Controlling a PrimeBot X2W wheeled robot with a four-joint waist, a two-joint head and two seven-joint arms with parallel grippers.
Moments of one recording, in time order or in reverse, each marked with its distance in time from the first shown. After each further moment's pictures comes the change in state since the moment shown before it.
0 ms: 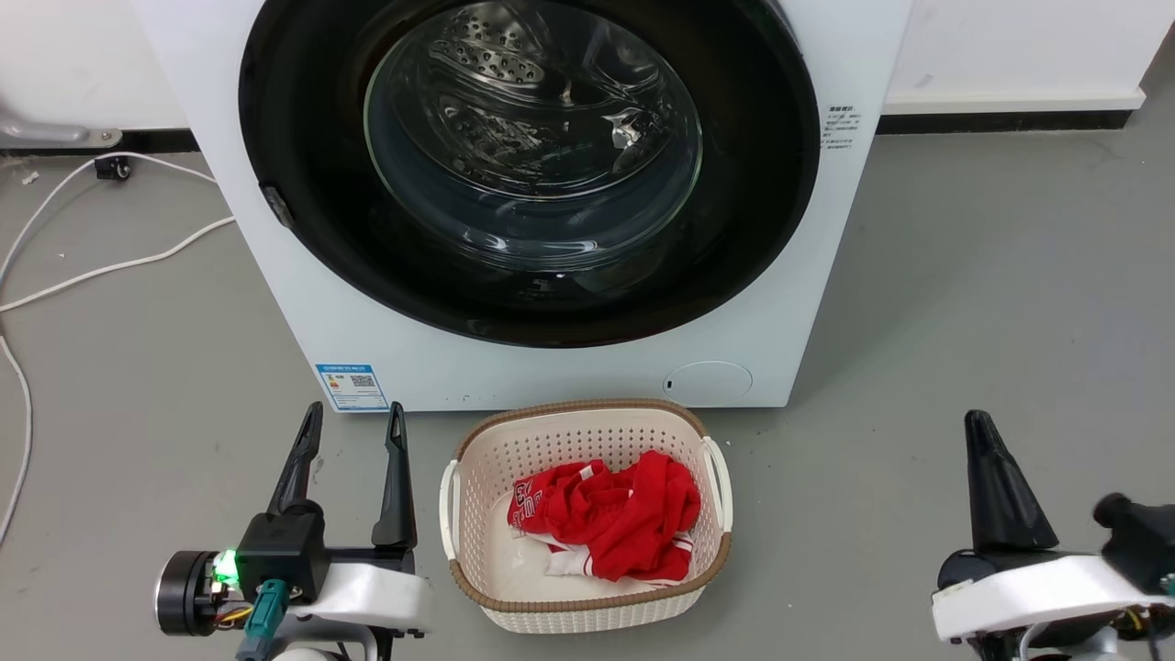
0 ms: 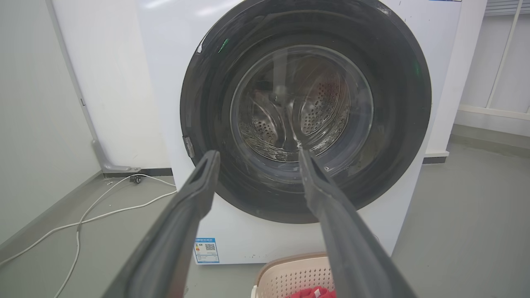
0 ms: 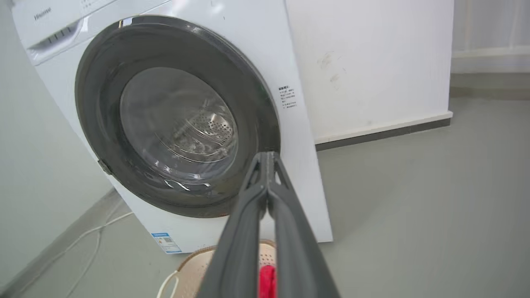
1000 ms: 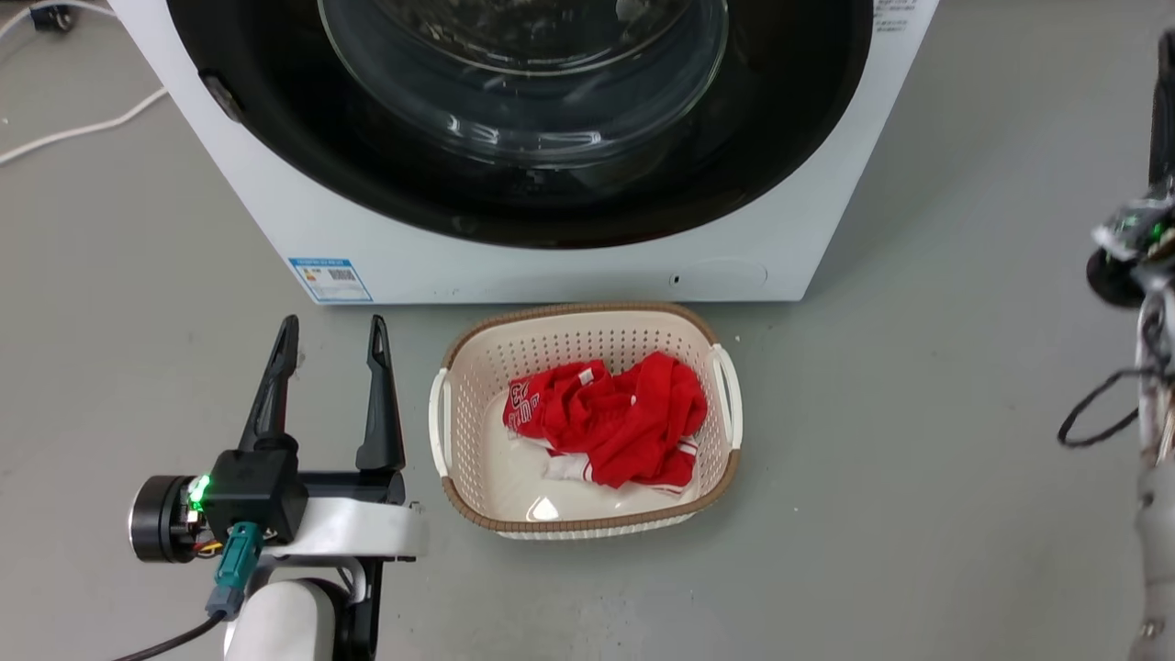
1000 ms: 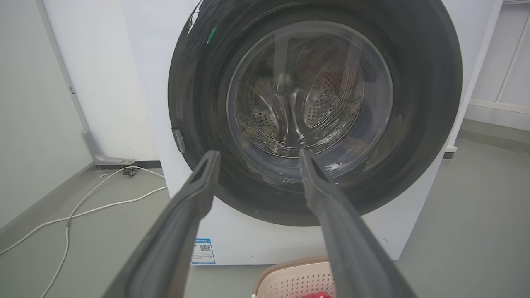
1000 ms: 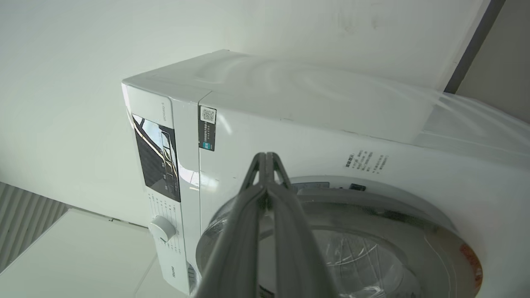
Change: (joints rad) left arm -0.104 -0.009 0.024 -0.051 0.002 -0.010 0.000; right arm -0.778 -0.119 -0.193 0.516 1.228 0.000 0.260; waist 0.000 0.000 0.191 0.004
